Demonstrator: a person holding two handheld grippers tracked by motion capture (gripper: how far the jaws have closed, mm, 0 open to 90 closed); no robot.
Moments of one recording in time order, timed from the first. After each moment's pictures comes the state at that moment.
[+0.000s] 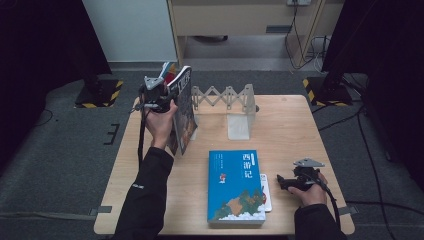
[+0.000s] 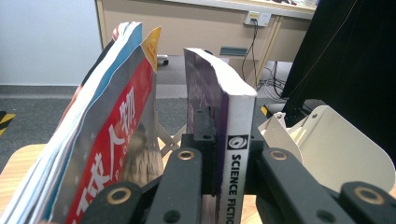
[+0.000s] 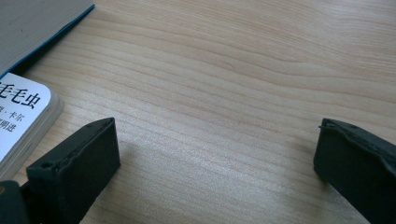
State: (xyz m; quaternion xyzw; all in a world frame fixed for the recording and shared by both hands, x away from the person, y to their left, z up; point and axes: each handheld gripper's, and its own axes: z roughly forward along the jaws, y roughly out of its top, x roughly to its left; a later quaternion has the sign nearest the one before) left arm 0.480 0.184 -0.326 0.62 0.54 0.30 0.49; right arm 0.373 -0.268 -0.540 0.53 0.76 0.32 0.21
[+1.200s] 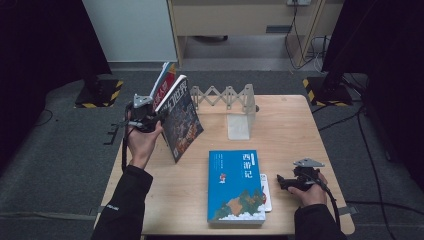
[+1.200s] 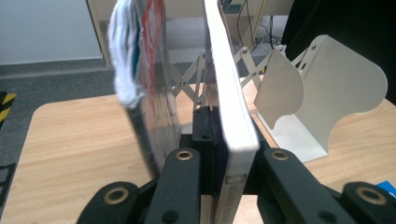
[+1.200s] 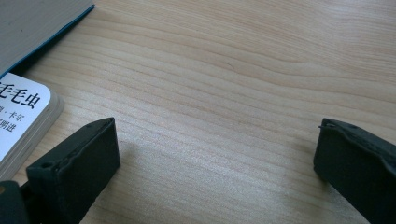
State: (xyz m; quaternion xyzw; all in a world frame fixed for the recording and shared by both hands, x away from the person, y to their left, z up) left arm 0.434 0.220 -0.342 0.68 0.52 0.26 0.44; right arm 0.373 -0.268 -0.539 0.53 0.76 0.32 0.21
